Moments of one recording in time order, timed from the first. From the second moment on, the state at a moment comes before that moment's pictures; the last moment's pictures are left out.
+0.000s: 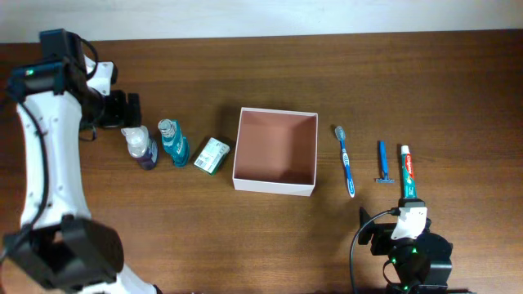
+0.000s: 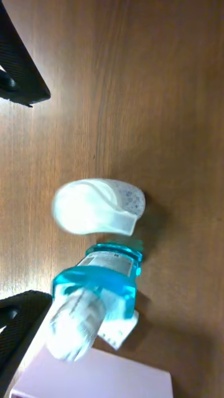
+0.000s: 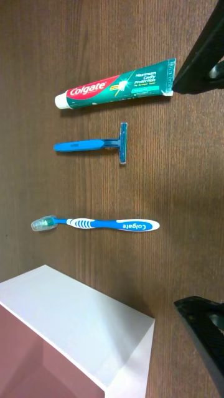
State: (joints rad) left arm 0.20 1.84 1.87 -1.35 0.06 0.14; right arm -0.08 0.01 0.17 -0.68 -0.13 0.03
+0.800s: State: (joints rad) left arm 0.20 2.09 1.87 -1.34 0.05 0.17; right arm -0.08 0.01 0.17 -0.68 -0.13 0.03
